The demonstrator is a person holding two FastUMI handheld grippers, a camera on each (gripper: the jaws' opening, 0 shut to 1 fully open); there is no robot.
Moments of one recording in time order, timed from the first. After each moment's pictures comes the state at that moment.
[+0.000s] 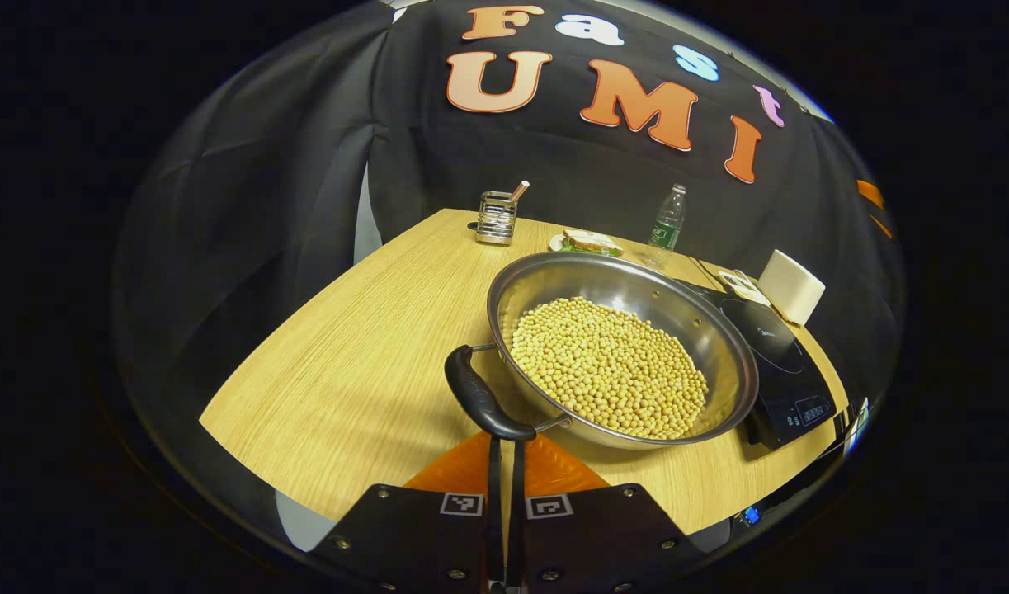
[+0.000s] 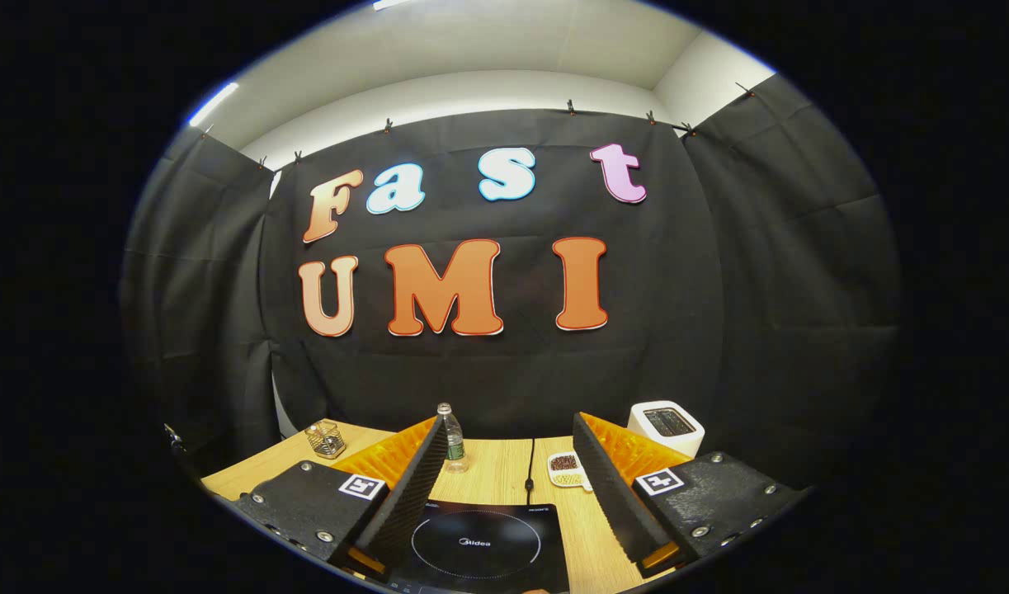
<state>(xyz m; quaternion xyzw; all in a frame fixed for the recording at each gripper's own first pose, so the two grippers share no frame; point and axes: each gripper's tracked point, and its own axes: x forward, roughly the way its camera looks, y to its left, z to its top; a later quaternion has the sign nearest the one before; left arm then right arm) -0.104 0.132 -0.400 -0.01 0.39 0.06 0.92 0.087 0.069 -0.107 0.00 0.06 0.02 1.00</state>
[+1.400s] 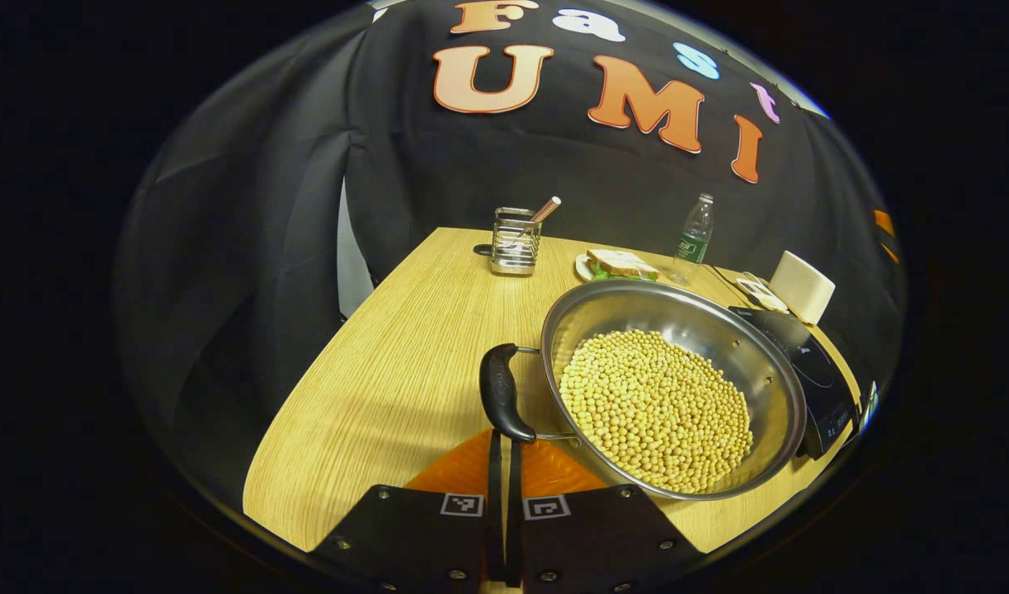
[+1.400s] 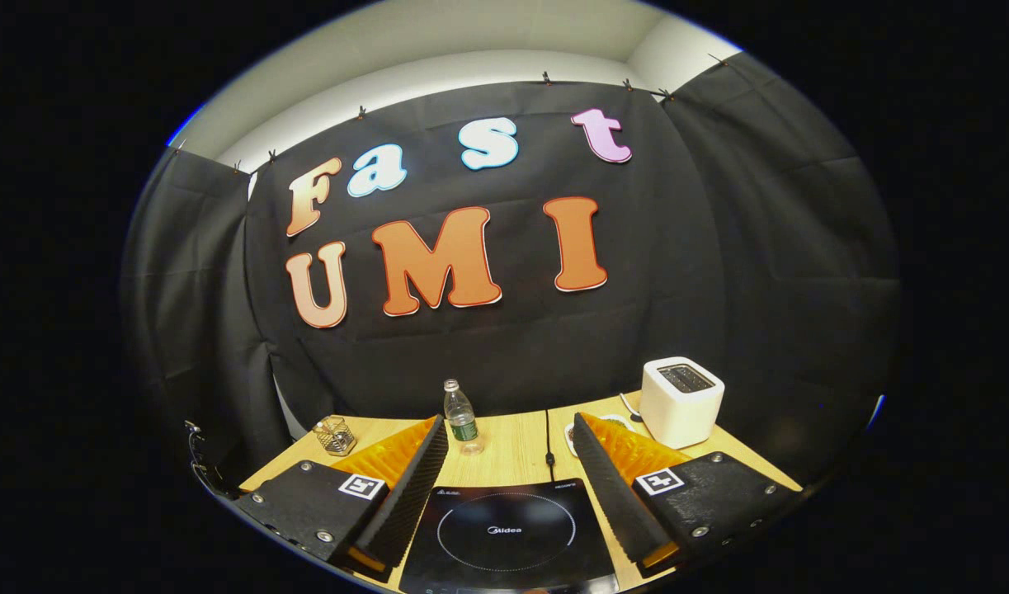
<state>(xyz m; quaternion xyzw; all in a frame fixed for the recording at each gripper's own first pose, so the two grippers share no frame) -0.007 0.212 -0.414 0.02 0.38 0.01 0.92 0.091 0.091 -0.153 0.05 0.12 0.00 0.99</state>
